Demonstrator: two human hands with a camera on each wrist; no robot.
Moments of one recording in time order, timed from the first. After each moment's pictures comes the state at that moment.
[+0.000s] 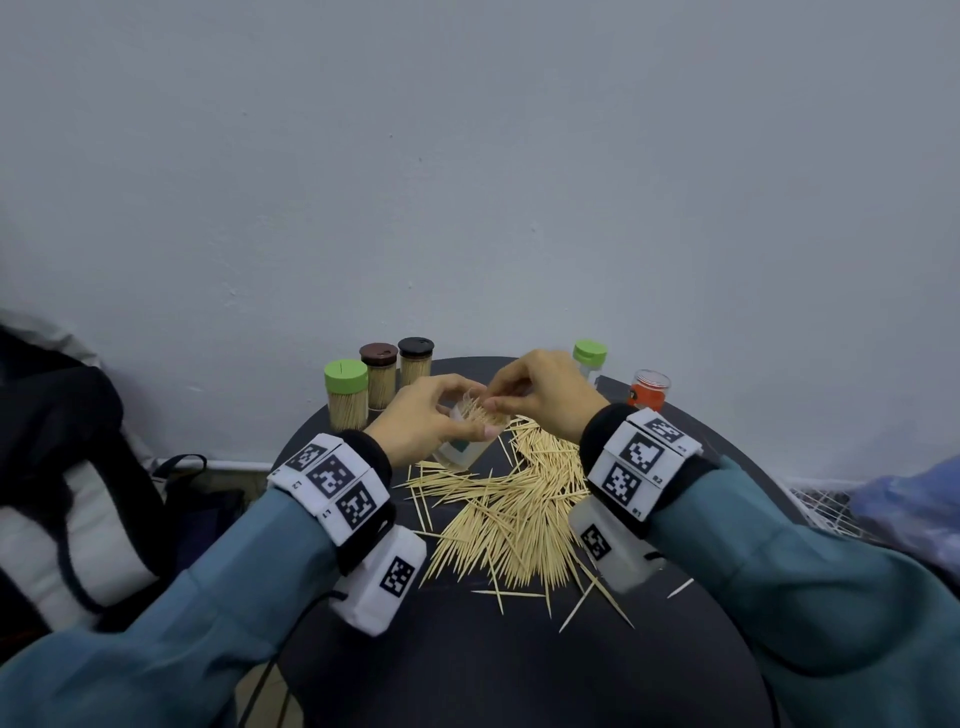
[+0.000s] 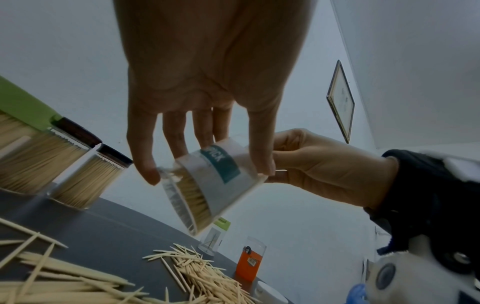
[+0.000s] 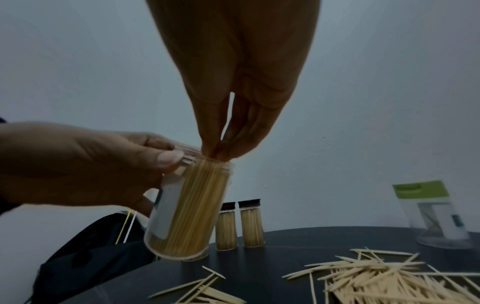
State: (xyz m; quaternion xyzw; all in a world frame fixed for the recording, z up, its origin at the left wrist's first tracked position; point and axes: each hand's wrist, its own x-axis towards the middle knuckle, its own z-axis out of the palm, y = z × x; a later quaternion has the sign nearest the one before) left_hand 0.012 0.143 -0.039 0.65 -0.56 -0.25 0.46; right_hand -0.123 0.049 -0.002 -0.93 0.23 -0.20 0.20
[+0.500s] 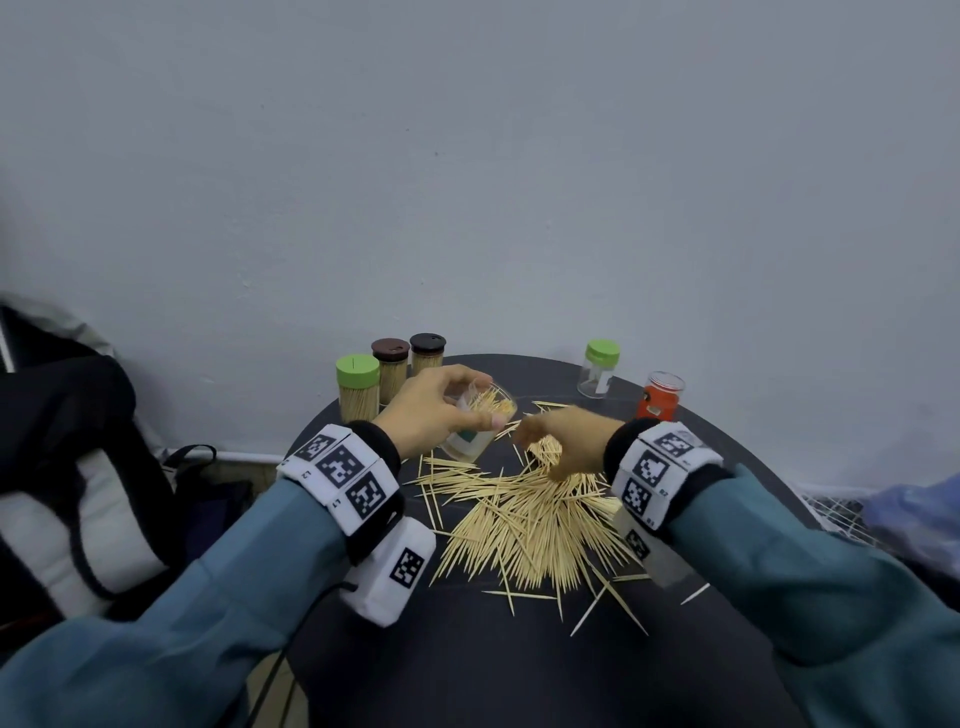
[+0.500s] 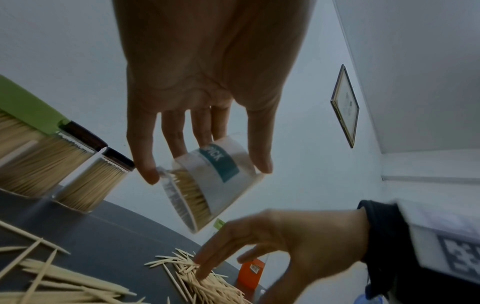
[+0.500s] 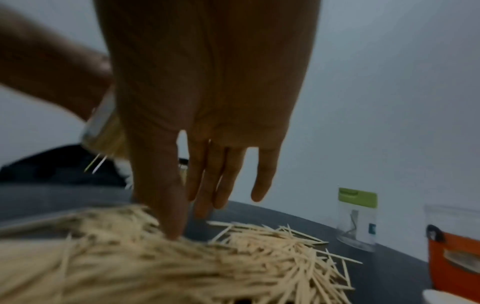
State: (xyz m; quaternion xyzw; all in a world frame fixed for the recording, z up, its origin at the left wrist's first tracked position) left_hand 0.016 0.144 -0.034 0.67 -0.54 -0.23 0.45; right_hand -0.130 0.024 -0.033 -0.96 0.25 0.09 0.08
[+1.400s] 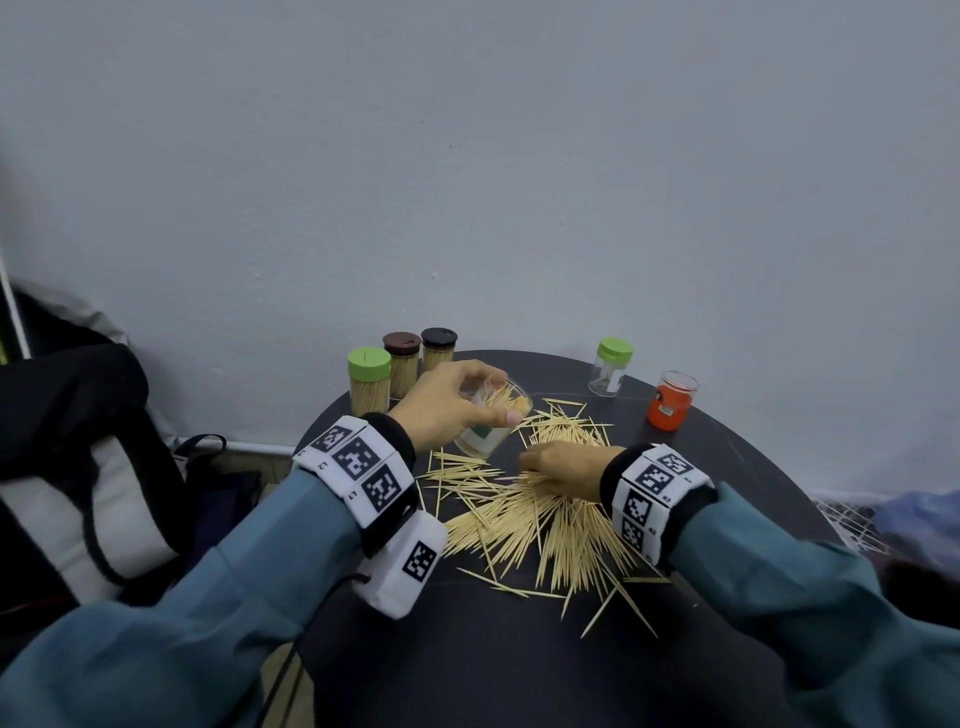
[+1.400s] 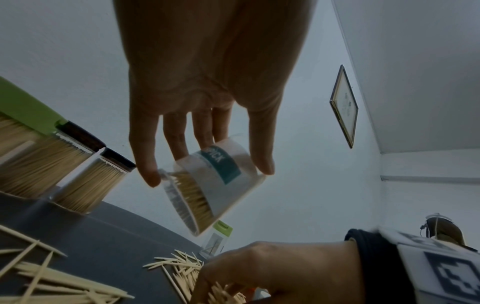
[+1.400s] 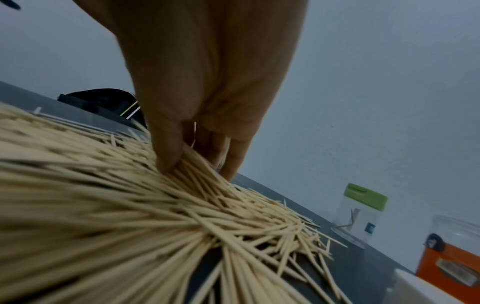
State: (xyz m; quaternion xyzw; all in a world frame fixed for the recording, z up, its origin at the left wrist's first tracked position) left_hand 0.014 0.145 -0.032 0.66 -0.55 -0.24 0.44; right_hand -0.123 0.032 -0.061 -0.97 0.19 0.17 0.01
